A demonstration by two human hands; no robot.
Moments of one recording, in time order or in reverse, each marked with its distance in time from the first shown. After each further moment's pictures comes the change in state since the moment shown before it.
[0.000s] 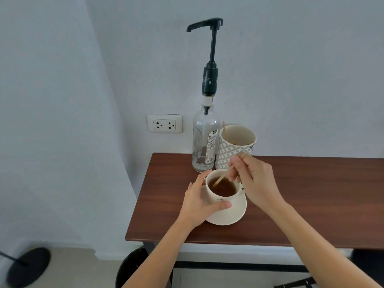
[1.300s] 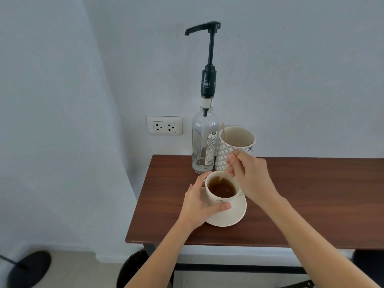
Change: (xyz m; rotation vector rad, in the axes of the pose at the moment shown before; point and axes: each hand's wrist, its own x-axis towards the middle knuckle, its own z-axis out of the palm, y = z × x) left_hand -0.001 0.002 0.000 0.004 0.008 -0.018; right_hand 0.015 0.002 0.005 -0.143 -0.023 -0.004
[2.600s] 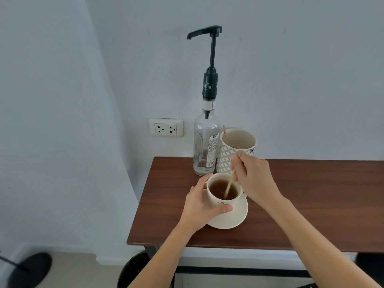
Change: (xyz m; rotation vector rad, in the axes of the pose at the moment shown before) left_hand 0.000 0.000 0.000 0.011 0.009 -0.009; right_hand 0.003 0.008 0.001 -0.067 0.021 0.001
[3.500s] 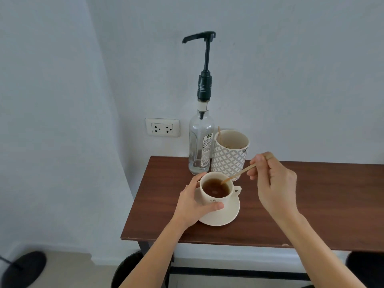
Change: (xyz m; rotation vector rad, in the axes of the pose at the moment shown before) left_hand -0.004 0.000 0.000 -0.022 0.018 -0.009; right_hand -0.037 -0.004 -0.045 0.142 0.328 -0.045
